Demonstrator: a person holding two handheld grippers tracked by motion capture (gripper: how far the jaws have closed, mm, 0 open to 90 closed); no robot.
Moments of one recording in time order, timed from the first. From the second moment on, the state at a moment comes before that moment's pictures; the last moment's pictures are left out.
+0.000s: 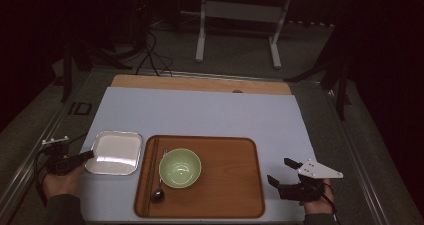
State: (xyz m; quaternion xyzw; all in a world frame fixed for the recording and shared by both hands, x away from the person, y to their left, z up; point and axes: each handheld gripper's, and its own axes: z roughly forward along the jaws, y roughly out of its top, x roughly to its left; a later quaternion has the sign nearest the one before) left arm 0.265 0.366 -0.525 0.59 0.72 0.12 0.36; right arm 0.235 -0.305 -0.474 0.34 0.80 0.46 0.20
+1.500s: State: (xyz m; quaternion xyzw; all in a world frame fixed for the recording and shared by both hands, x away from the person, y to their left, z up) left arm 0.254 0.340 -0.485 0.58 0.66 0.12 0.45; right arm 0.236 -0.306 -0.474 0.34 0.80 0.46 0.20
